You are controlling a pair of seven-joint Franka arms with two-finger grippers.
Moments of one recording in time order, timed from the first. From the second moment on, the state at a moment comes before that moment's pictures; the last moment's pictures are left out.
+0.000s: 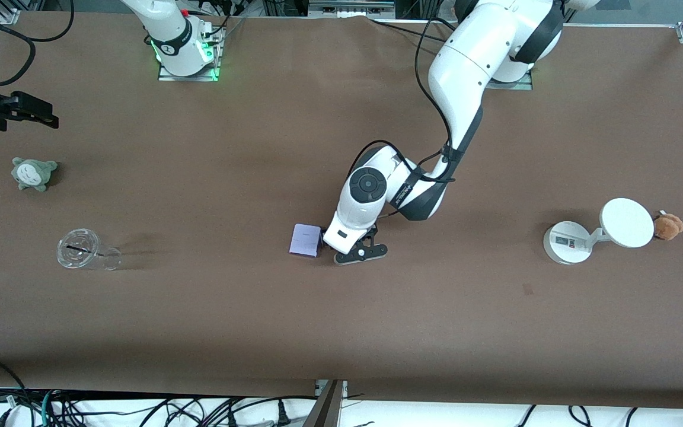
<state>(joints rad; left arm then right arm) -0.62 1.02 -0.08 -1.12 -0.02 2.27 -0.89 -0.04 0.05 -0.01 -1.53 -0.02 1.38 -0.12</state>
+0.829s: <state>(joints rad) -0.45 0.88 -0.05 -1.11 -0.01 2.02 -0.56 -0.04 0.07 -0.01 -1.53 -0.02 1.39 -0.12</state>
